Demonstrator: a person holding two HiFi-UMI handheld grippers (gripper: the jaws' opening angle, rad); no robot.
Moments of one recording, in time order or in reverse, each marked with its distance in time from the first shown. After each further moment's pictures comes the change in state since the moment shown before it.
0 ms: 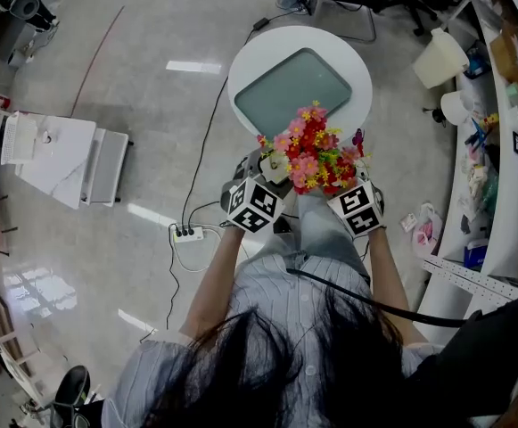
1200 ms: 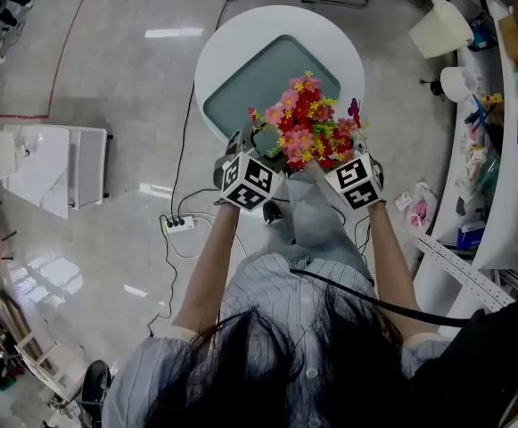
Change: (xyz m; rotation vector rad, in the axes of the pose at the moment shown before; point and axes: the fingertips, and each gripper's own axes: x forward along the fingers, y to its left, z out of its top) left arm 0.116 0.069 0.015 -0.043 0.065 -0.068; right arm 0.071 -0.117 -0.007 0.016 0.087 0.018
